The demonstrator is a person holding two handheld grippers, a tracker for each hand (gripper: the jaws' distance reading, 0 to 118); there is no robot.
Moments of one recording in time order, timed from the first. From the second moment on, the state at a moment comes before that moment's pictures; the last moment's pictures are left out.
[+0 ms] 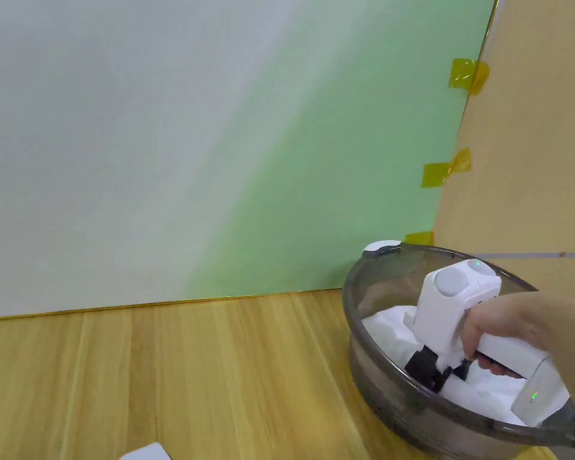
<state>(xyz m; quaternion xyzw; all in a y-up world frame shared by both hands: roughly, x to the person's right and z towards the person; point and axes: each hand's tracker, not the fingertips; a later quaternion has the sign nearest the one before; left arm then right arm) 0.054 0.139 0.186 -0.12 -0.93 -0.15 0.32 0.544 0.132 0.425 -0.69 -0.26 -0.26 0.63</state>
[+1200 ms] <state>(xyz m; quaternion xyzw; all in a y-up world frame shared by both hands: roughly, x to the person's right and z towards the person) -0.082 0.169 0.179 -0.12 -0.84 -0.05 0.52 0.288 0.584 0.399 -0.27 -0.33 -0.04 0.90</state>
